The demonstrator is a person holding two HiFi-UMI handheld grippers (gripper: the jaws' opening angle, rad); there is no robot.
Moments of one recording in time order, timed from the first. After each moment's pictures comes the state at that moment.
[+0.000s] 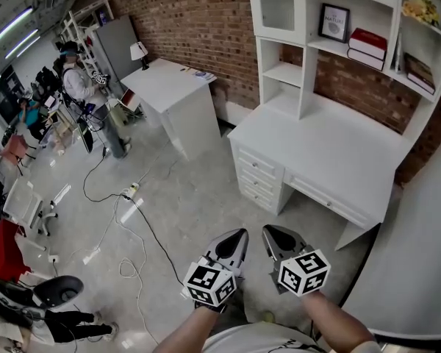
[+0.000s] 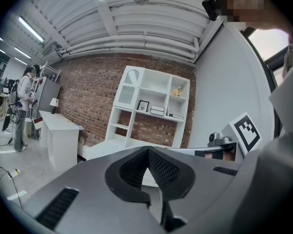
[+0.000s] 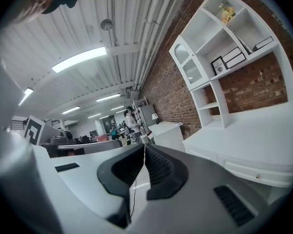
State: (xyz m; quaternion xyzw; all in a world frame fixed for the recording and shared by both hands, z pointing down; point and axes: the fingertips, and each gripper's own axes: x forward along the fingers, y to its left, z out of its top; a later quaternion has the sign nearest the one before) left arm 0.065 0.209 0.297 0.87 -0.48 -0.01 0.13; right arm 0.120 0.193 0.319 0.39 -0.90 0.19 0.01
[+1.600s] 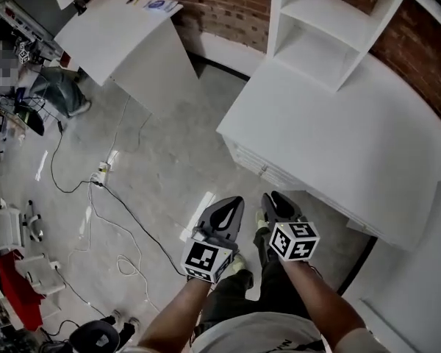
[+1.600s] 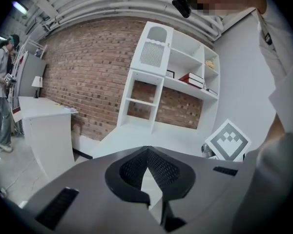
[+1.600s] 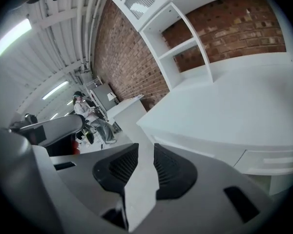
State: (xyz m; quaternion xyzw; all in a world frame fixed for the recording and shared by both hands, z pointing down) left arm -0.033 -0.258 0.496 0.88 -0.43 0.07 0.17; right arm 0.047 -0.262 0.596 0.52 -0.77 0.37 0.09
